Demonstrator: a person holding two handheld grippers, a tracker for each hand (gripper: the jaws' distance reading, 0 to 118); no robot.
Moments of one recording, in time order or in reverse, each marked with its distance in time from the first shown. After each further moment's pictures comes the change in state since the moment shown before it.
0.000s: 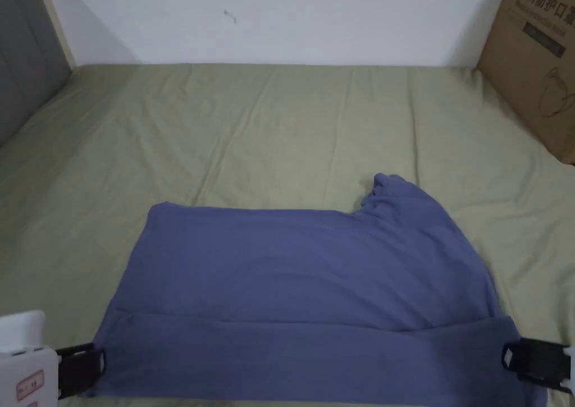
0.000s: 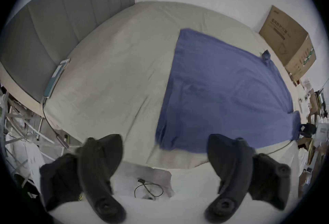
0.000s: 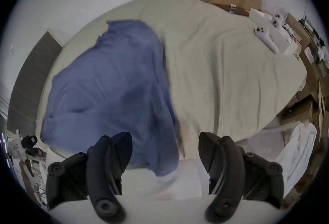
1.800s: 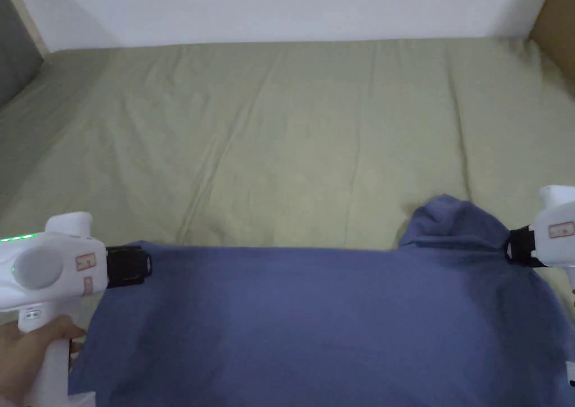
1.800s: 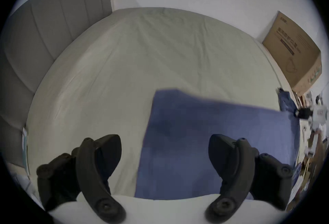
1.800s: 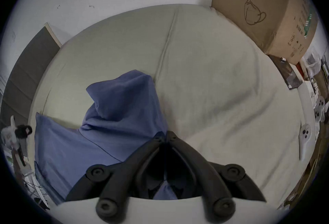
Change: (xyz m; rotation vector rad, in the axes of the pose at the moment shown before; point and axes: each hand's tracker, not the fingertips) left arm 0.058 0.222 -0.214 -0.018 0.017 -0.014; right arm -0.072 0.234 -0.198 -0.038 -0.017 0.174
